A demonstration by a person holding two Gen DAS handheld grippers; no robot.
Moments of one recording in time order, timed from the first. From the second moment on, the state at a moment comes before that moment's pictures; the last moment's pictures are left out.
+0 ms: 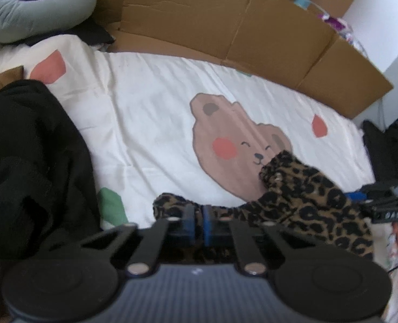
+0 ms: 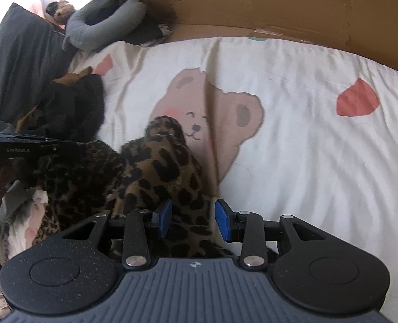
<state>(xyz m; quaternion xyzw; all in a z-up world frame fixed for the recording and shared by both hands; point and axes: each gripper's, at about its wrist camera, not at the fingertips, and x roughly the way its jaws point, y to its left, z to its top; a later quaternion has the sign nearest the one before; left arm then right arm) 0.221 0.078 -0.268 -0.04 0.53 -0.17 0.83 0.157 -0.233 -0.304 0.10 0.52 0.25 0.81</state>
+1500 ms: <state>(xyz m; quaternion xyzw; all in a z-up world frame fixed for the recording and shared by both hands) 0.180 0.097 -0.198 -0.12 0.44 -0.20 0.87 0.153 -0.246 -0.267 0.08 0.46 0.25 0.85</state>
